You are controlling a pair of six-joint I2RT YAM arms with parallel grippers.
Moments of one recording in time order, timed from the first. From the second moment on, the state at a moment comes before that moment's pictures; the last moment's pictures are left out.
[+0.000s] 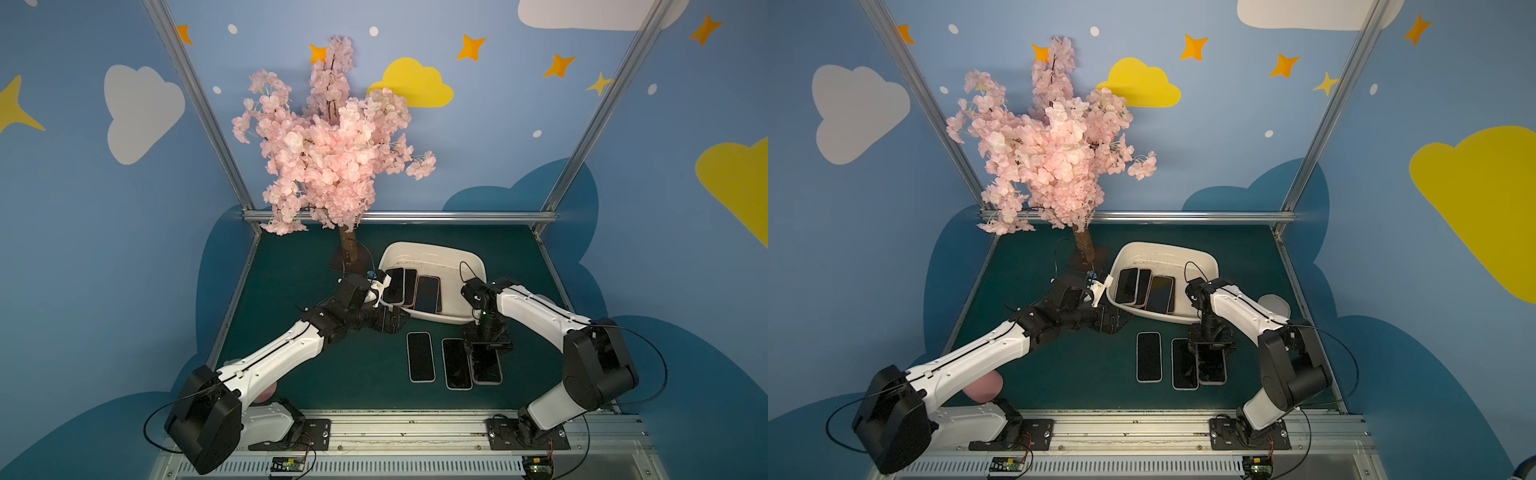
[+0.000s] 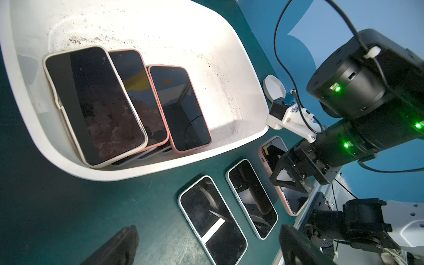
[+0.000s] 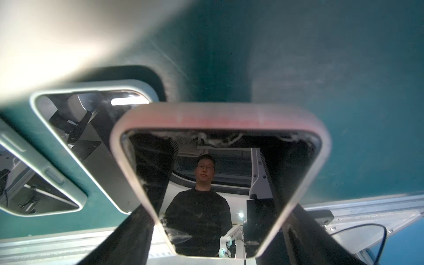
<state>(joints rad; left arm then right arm) -0.63 1.26 0.83 -0.23 0.33 -0.41 0.50 1.59 1.04 -1.24 -0.01 0.46</state>
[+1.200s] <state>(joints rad) -0.63 1.29 0.85 -0.21 0.34 -0.42 0.57 1.64 0.92 -1.23 -0.02 0.61</state>
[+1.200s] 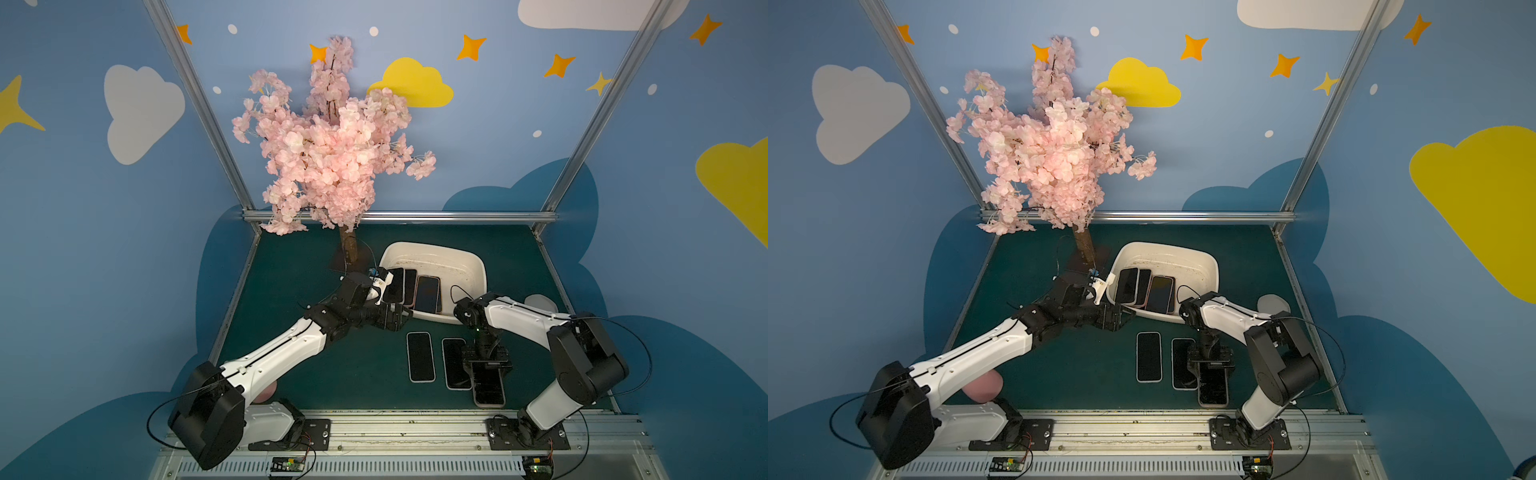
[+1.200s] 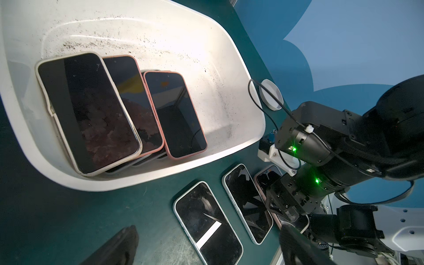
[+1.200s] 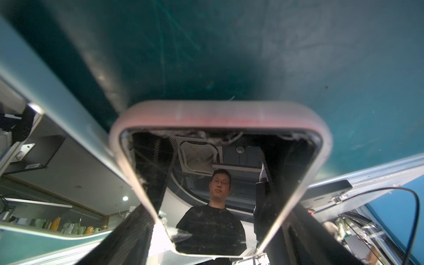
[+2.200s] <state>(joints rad) -0.64 1.24 0.85 -0.23 0.31 -0.43 0.65 1.79 1.08 -1.26 0.01 0.56</state>
